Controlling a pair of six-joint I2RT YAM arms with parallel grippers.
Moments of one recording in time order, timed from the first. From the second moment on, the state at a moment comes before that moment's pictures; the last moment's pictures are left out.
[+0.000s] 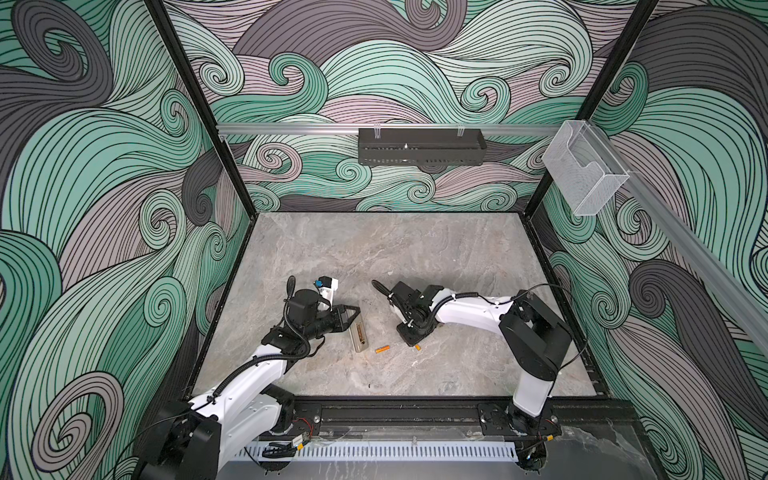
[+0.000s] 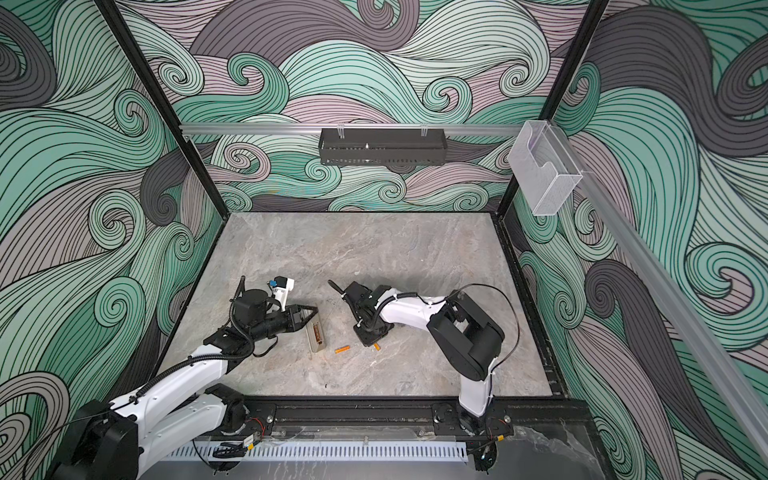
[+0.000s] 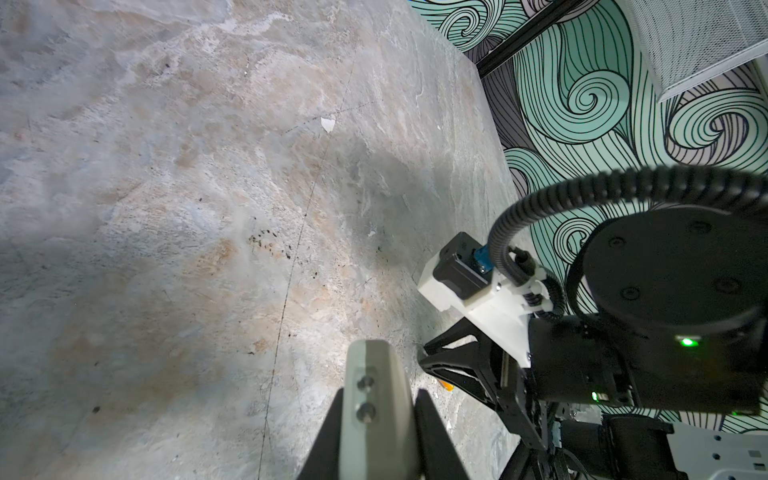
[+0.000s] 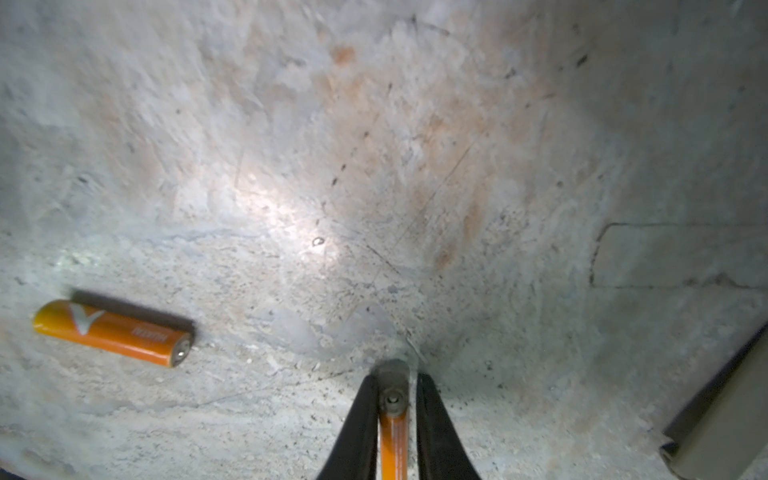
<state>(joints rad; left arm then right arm) -0.37 0.97 0.36 0.05 0.44 -0.61 0.88 1.83 1.13 -0.75 -0.04 0.23</state>
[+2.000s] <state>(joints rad) -0.37 1.01 0.38 0.10 0.45 -0.69 0.88 1.51 0.92 -0.52 -0.09 0.21</state>
